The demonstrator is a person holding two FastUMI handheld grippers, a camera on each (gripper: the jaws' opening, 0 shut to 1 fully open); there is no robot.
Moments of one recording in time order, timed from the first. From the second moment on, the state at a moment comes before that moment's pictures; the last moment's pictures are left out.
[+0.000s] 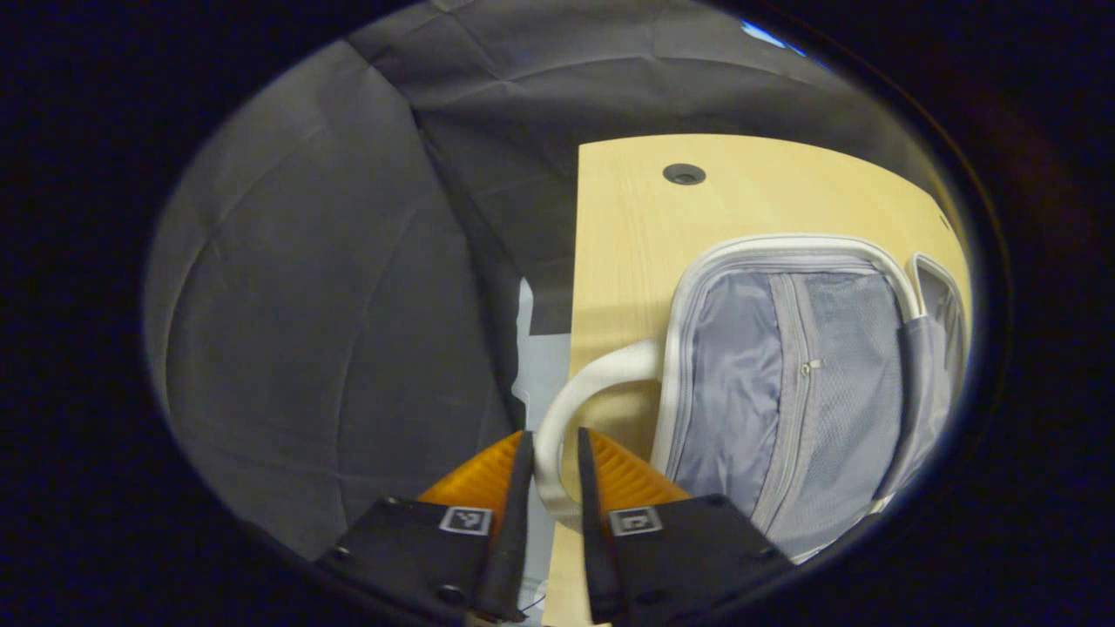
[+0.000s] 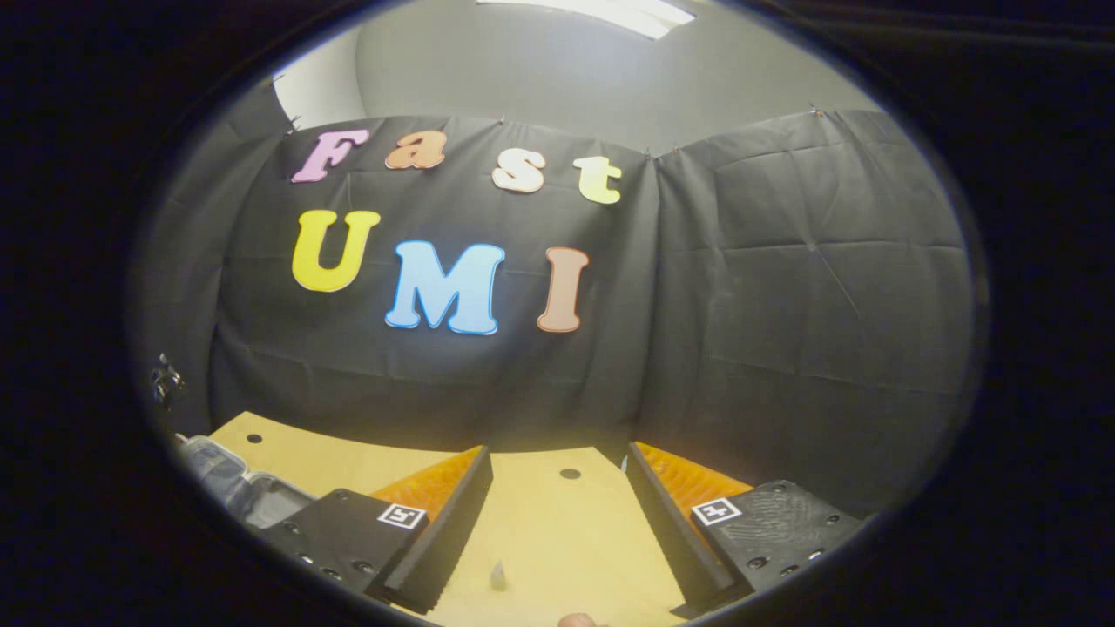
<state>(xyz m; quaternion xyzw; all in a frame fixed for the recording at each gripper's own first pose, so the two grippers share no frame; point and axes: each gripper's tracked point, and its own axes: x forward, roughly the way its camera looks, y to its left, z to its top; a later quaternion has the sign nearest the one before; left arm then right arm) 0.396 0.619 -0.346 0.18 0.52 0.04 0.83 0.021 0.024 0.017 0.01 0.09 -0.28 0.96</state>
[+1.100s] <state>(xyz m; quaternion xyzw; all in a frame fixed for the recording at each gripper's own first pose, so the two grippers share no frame) 0.313 0.178 -0.092 -0.03 0.12 -0.12 0.98 0.015 0.014 -0.026 0.03 0.10 -0.20 0.97</state>
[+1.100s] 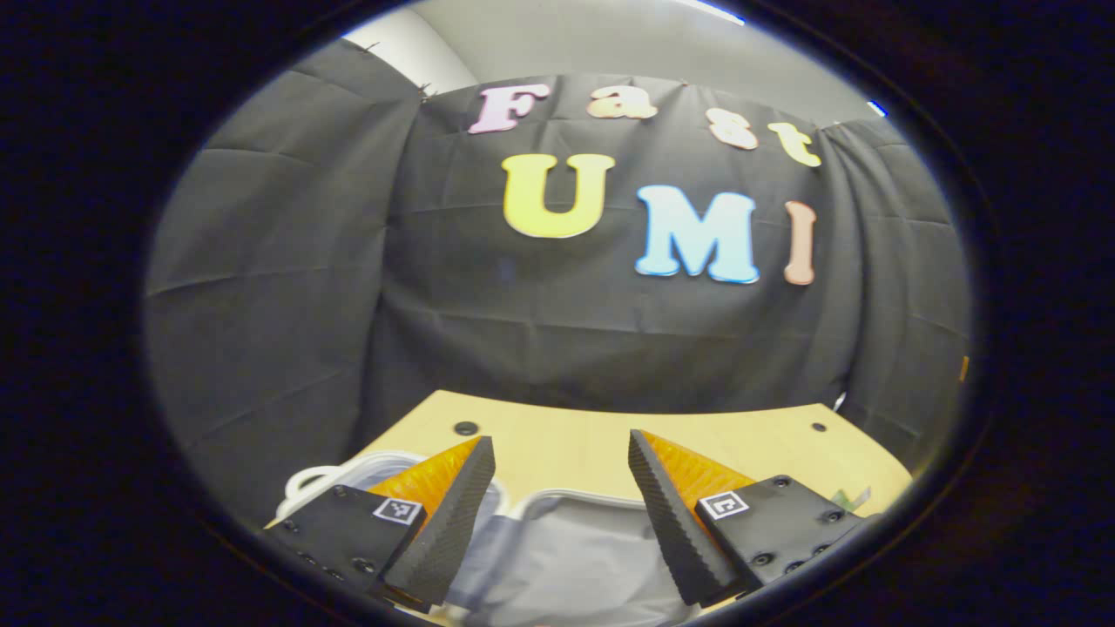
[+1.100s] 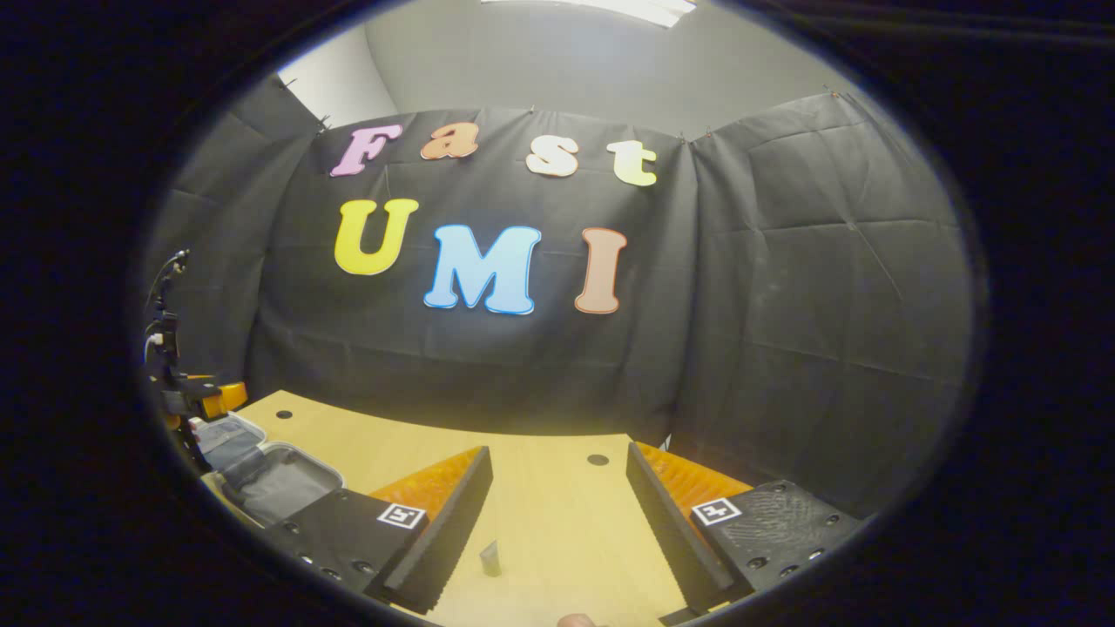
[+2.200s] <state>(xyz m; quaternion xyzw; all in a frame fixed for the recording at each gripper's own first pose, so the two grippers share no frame) 0.215 -0.156 -0.314 0.03 0.23 -0.32 0.92 -0.008 -0.030 -0.089 0.05 0.17 -0.20 0.96</state>
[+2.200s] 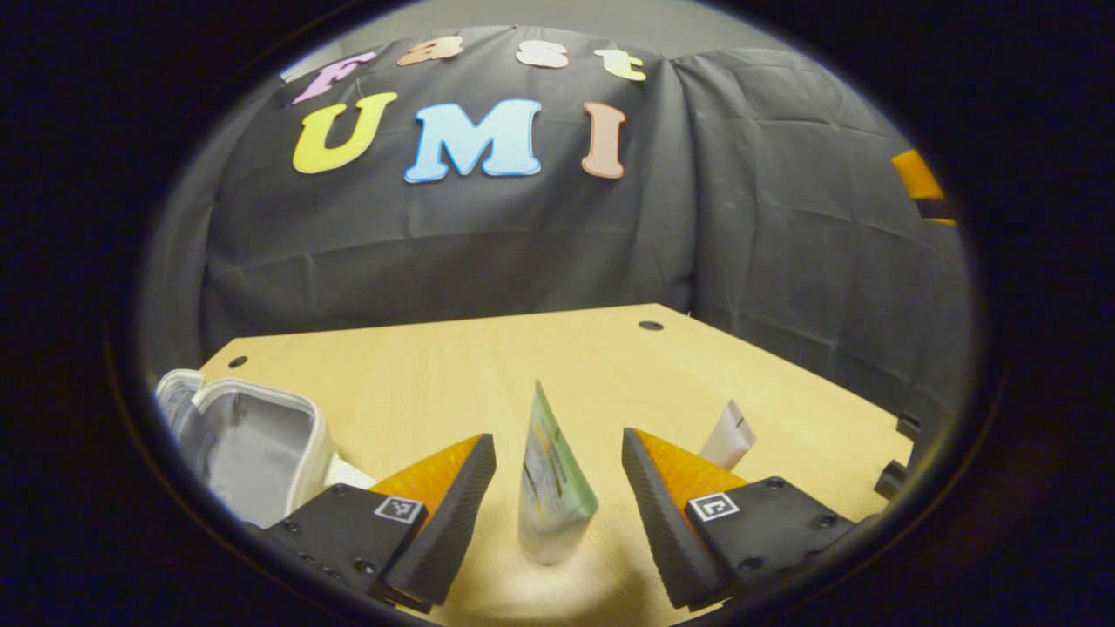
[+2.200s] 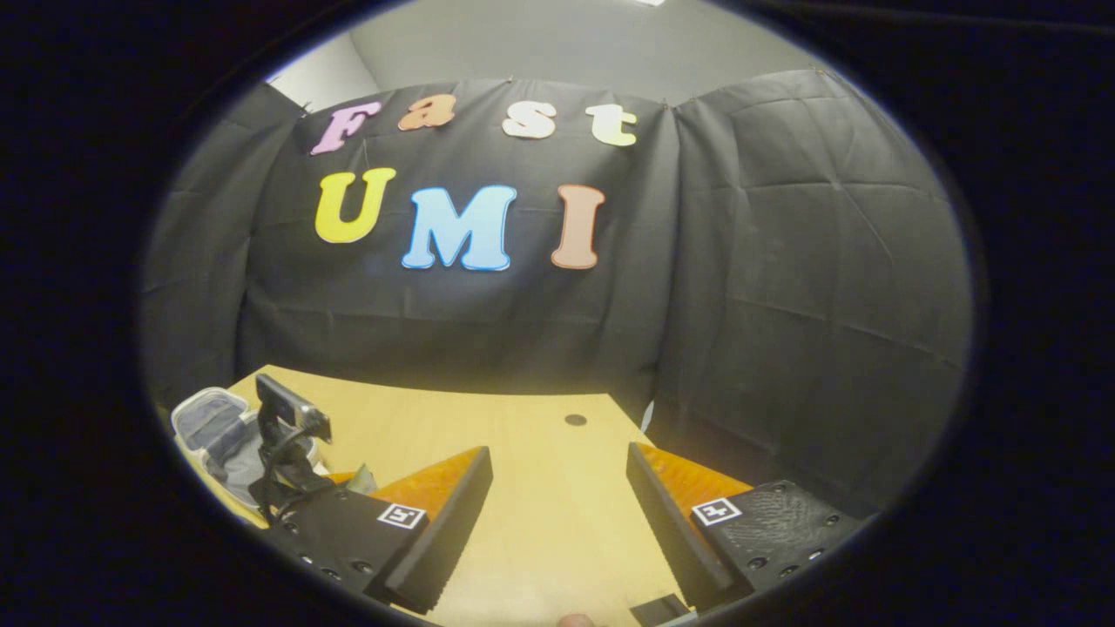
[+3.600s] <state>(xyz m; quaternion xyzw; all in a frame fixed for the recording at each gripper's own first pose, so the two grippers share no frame) 0.244 0.158 -0.257 -0.04 0.47 -0.14 0.87 0.073 0.103 -0.308 0.19 0.39 -0.05 0.90</state>
